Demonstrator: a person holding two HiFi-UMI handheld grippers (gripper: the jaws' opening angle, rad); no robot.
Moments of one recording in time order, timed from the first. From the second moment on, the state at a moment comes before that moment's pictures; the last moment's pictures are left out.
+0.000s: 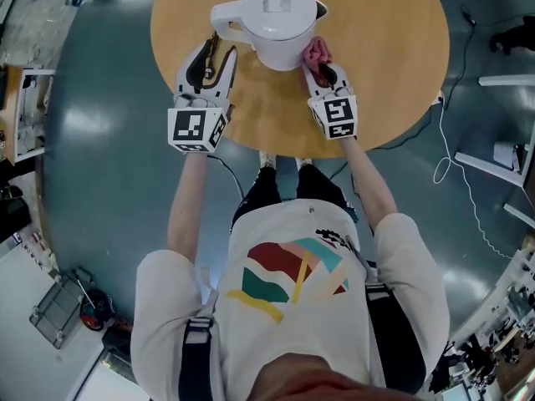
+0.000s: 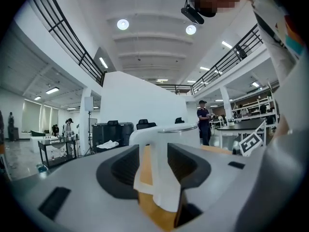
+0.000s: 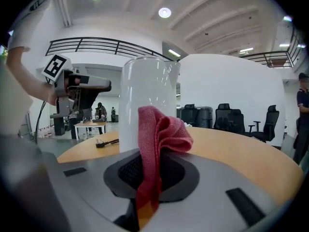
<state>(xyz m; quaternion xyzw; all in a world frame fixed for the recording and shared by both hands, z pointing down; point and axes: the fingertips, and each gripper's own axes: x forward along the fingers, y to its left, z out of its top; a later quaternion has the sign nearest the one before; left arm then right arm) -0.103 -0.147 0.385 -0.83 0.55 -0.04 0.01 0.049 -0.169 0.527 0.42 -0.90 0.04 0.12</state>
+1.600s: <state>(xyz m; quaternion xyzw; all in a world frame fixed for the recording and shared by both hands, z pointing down) -0.046 -0.177 0.336 -0.84 0.52 -0.12 0.02 0.009 -0.133 0.422 0.25 -0.91 -0.29 0.17</state>
